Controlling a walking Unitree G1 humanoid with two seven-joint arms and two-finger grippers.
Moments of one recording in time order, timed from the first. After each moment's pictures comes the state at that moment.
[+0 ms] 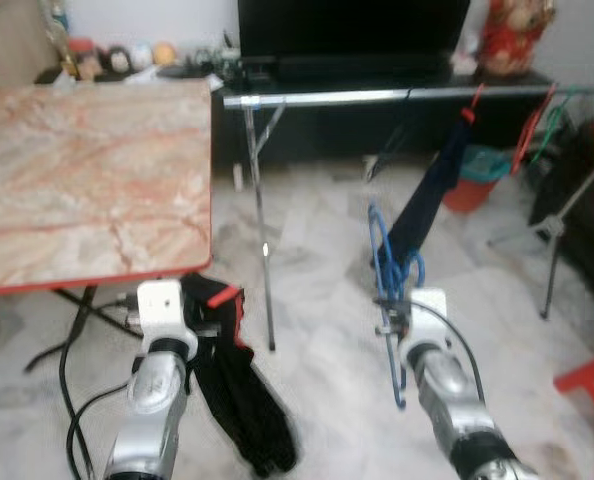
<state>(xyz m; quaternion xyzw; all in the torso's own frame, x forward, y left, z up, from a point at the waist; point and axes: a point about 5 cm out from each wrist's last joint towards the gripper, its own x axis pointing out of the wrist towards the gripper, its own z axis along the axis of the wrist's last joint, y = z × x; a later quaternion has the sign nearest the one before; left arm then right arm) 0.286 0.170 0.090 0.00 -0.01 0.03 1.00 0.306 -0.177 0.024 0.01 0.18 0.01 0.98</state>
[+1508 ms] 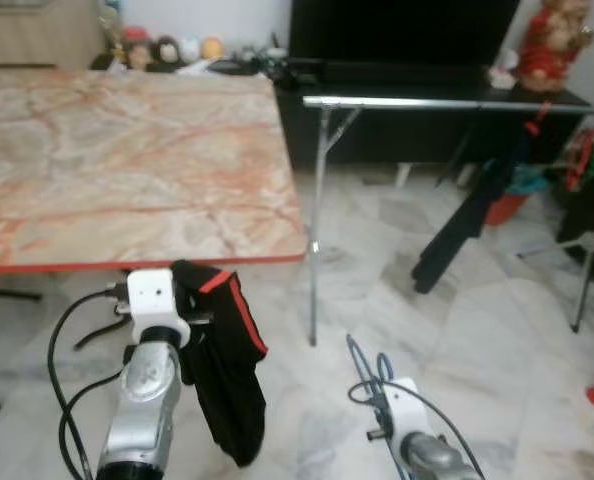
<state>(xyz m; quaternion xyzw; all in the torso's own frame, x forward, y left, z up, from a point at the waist) 0.291 0.175 0.103 0.01 -0.03 0.05 1.00 0.222 -0.170 -0.066 -0.07 0.44 0.05 0.89</state>
